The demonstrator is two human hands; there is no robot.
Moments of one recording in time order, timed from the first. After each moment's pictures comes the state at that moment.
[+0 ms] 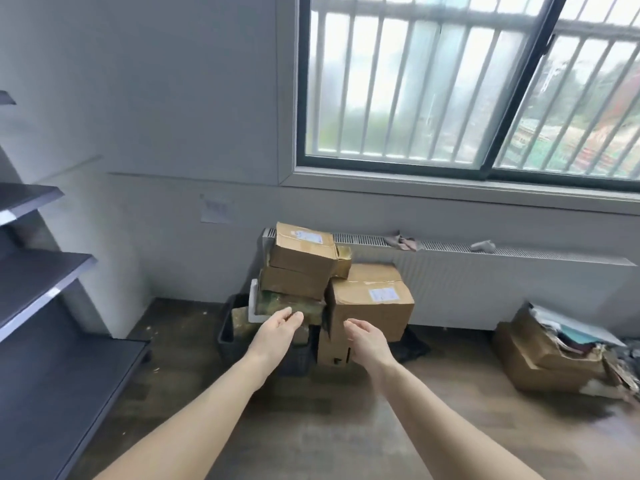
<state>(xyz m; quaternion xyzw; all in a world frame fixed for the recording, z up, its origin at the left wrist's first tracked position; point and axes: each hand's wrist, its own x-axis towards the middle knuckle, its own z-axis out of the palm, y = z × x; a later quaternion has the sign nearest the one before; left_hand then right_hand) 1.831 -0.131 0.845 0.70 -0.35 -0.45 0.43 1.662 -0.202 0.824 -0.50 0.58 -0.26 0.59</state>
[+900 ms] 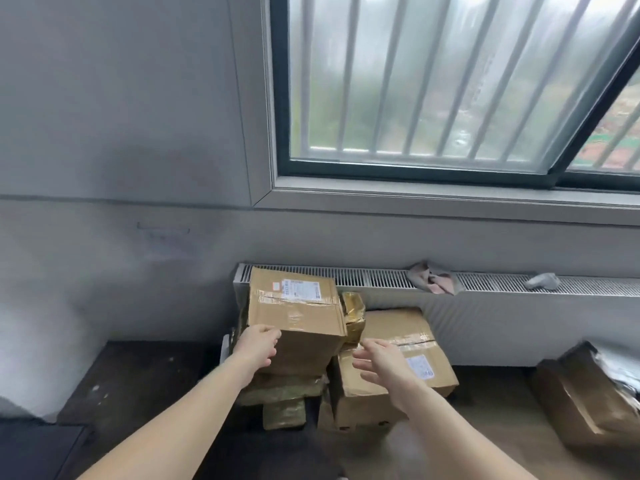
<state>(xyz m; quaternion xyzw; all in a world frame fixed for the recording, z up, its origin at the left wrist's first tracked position) 2.021 -0.588 0.765 0.76 -0.25 -0.47 0.37 1.788 -0.642 0.754 -0.40 0.63 -0.22 0.62</state>
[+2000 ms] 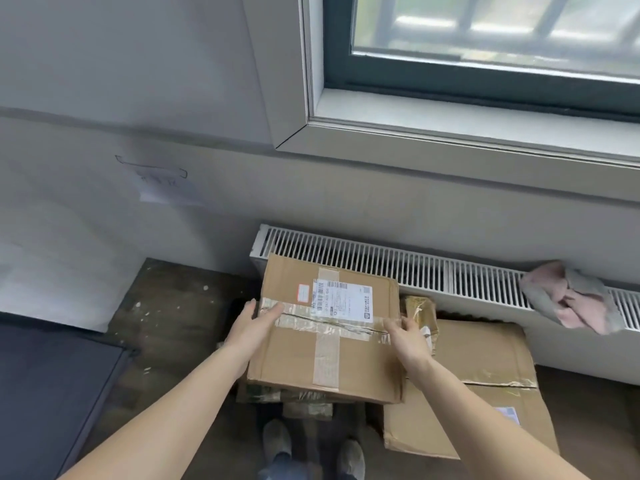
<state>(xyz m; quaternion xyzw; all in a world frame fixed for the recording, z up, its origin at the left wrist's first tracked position) 2.153 -0.780 0.618 0.80 -0.09 -0.50 0.32 1.904 -0.910 0.566 -0.46 0.70 -0.03 0.55</state>
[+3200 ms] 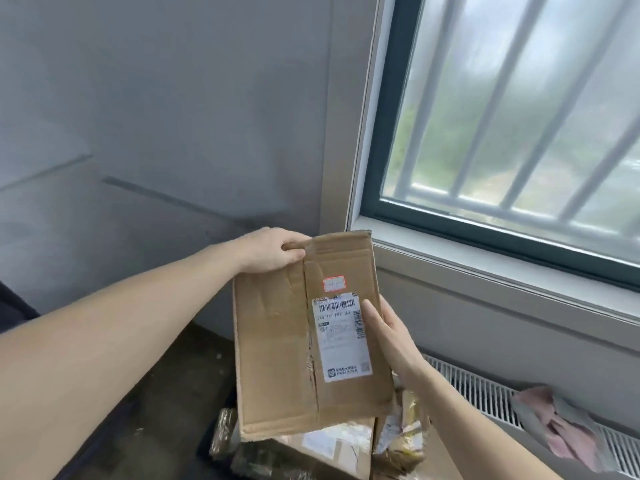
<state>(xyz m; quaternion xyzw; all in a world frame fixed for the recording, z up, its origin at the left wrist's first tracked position) 2.204 -0.820 0.911 0.80 -0.54 -0.21 0.12 1.951 -0.910 0.790 -0.65 0.32 -0.19 0.66</state>
